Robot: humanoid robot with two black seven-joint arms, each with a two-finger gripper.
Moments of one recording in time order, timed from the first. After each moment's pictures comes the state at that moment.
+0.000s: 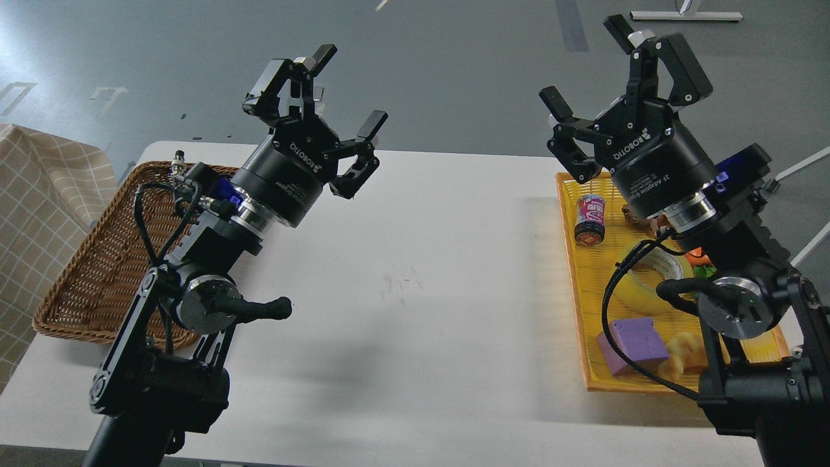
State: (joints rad) left arm -0.21 -0.04 -1.42 -1.68 0.76 -0.28 0.11; right arm 0.30 -0.02 1.44 1.66 -0.81 0.37 -0.10
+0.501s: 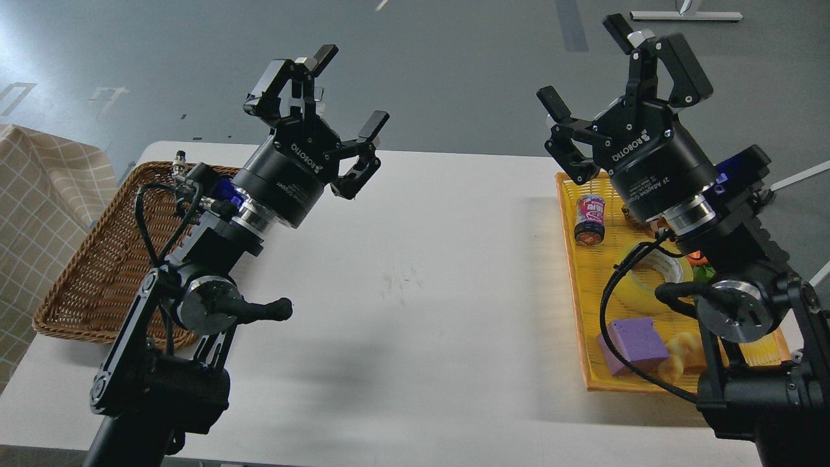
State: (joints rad) left arm -0.21 -0.04 -1.42 -1.68 0.76 -0.28 0.11; right arm 0.29 -0.01 1.44 1.67 -0.81 0.37 -0.10
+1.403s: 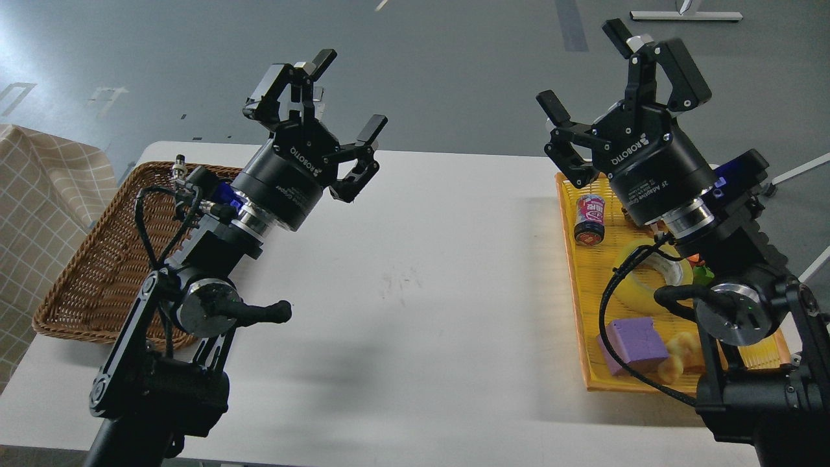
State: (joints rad) left arm -0.20 -0.04 -1.42 -1.68 0.76 -0.28 0.11; right arm 0.28 -0.01 1.44 1.67 -0.81 0.37 -0.10
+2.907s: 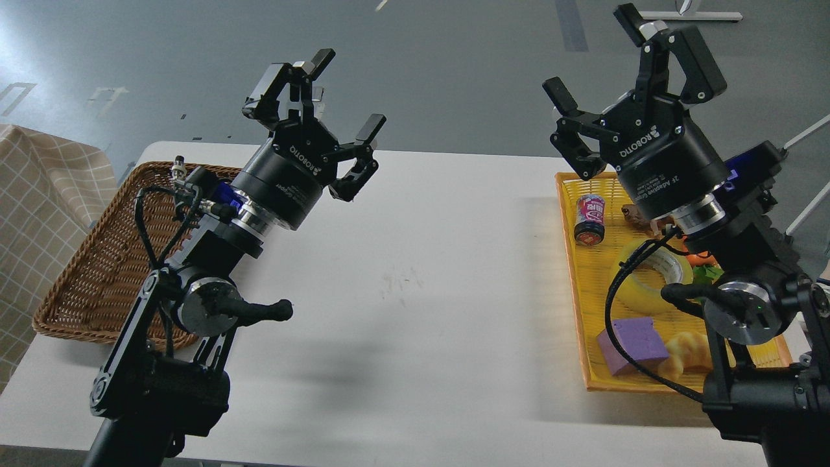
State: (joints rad) left arm -0.20 -0.04 -1.42 -1.68 0.76 -0.26 0.11; right arm 0.28 -0.03 1.45 1.70 -0.84 0.37 -0.09
